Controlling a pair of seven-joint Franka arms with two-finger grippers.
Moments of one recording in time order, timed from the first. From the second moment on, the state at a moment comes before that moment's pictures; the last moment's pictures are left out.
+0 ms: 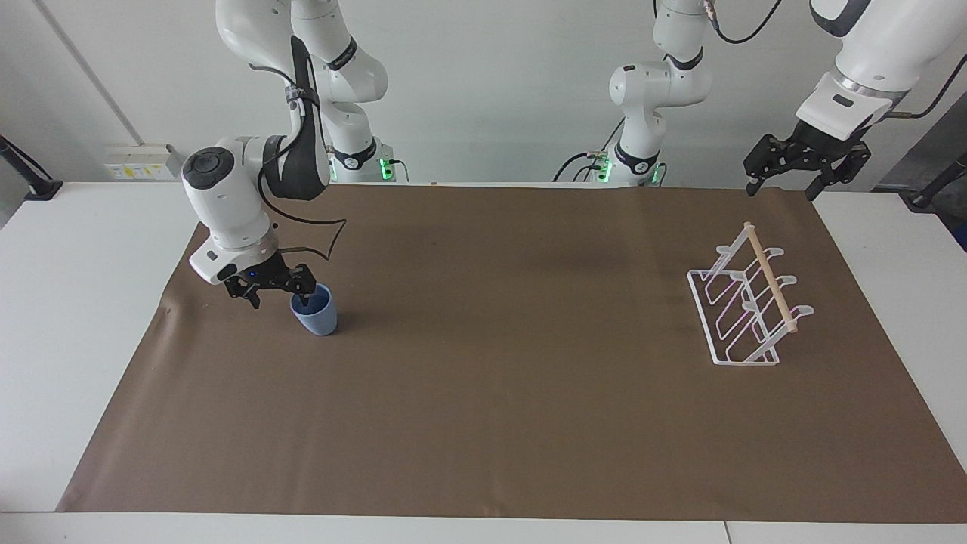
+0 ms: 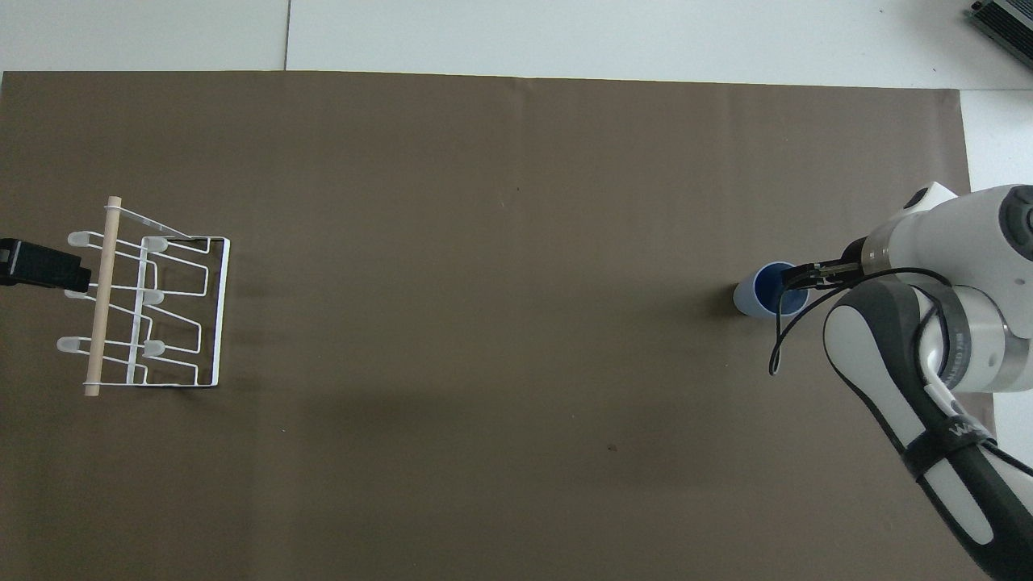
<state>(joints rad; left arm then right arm) 0.02 -0.05 -0.06 -1.55 -0.01 1.50 0.13 -0.06 0.12 0.01 -2.10 -0.04 2.26 -0.11</state>
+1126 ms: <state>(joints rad) 0.02 -0.05 -0.06 -1.55 -0.01 1.50 0.13 -0.06 0.10 0.02 -2.01 0.10 2.19 -0.11</state>
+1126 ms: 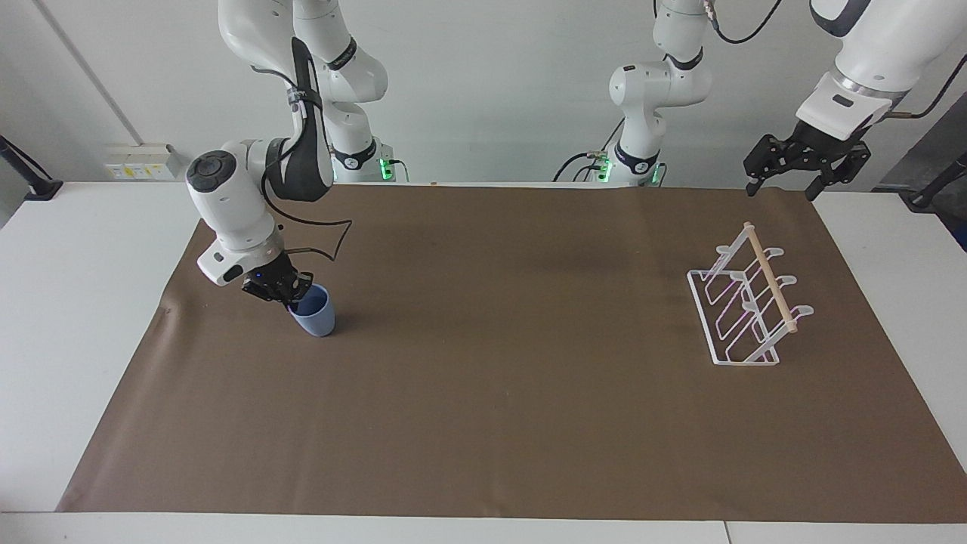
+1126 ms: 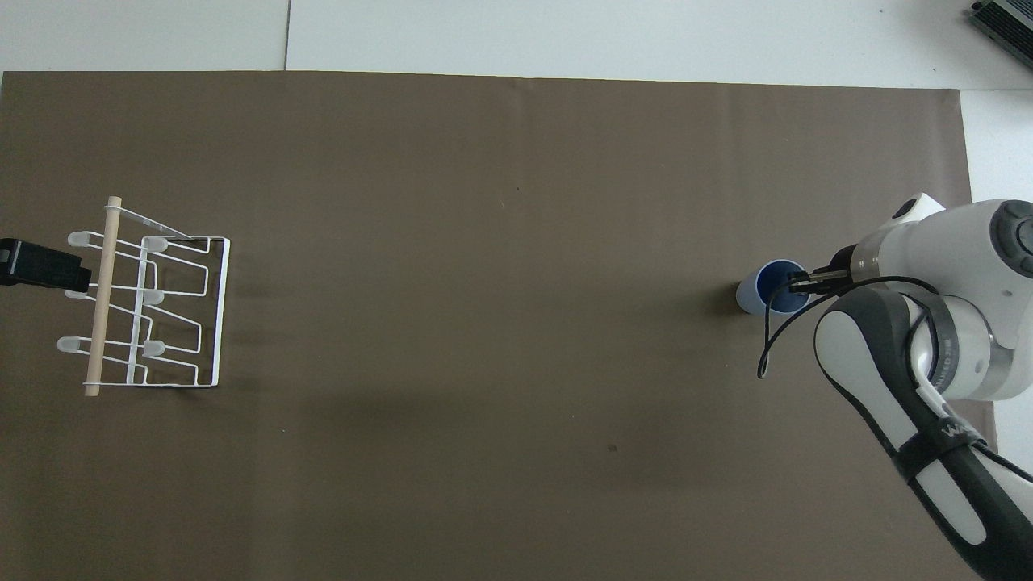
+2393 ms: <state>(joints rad) 0.10 -0.05 -0.04 -1.55 -0.03 1.50 0.15 0.01 0.05 0.06 -1.90 1.31 1.89 -0.11</state>
